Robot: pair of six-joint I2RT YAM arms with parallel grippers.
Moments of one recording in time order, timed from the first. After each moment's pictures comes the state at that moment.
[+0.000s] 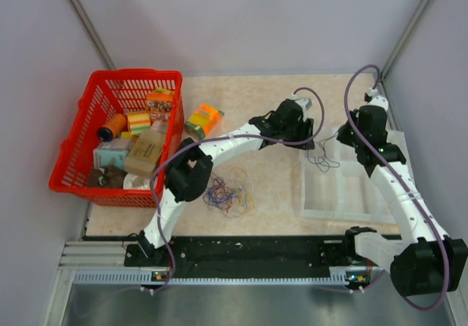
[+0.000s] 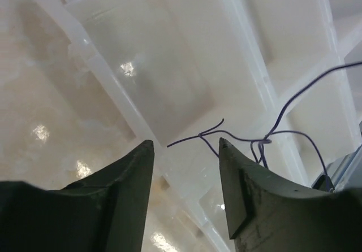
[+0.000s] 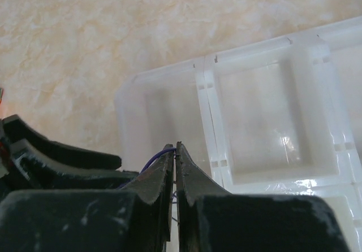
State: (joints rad) left arm -0.88 2.25 1.91 -0.30 0.19 -0.55; right arm 0.11 1.05 0.91 -0.40 0.16 0.41
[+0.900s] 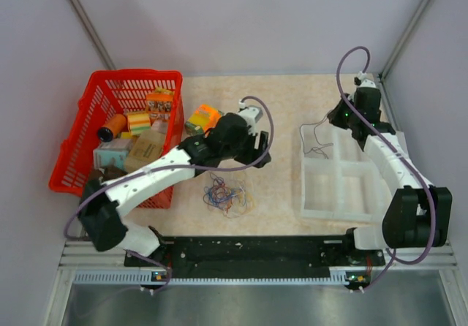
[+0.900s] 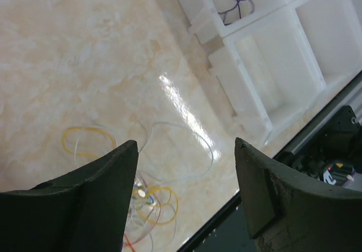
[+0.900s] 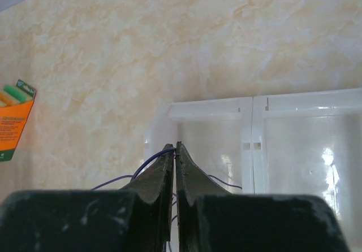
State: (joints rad) left arm -0.86 1.53 1.29 -0.40 0.04 -0.43; right arm 0.03 1.38 1.04 -0.21 -0.09 0.38
